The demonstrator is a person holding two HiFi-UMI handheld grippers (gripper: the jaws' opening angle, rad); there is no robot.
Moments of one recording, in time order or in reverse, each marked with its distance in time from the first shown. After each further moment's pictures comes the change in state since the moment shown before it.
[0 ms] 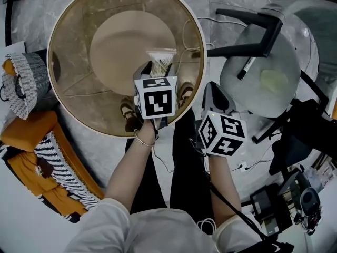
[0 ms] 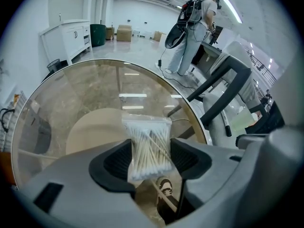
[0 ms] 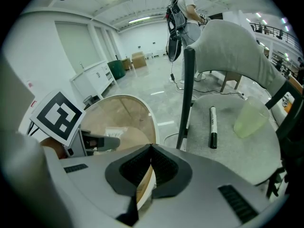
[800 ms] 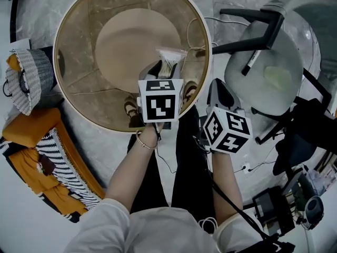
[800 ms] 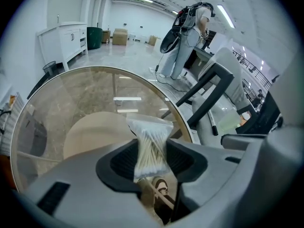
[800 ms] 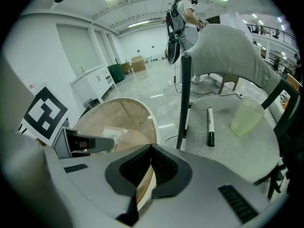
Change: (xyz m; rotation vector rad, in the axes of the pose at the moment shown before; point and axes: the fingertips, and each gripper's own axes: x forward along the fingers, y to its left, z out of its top) left arm -0.032 -0.014 -0.001 0.032 -0.045 -0.069; right arm -0.013 0.004 -0.002 0.016 -0.041 -0.005
